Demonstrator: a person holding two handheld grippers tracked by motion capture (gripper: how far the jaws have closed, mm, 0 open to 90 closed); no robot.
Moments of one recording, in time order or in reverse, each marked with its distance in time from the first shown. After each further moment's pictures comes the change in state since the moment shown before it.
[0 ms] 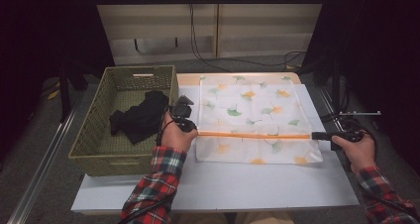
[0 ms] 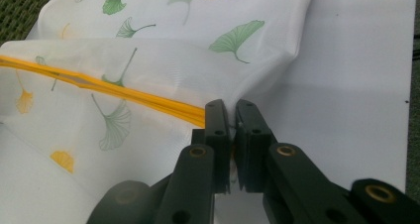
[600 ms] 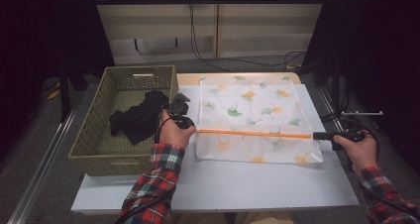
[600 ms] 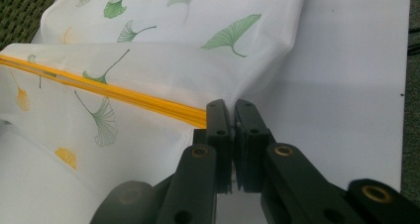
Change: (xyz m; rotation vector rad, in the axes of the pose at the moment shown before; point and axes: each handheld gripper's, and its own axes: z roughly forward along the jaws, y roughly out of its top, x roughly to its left) left arm 0.009 0.006 -0.005 -0.021 -0.010 -0.048; right arm -0.003 0.000 -0.003 0.004 0.009 0.033
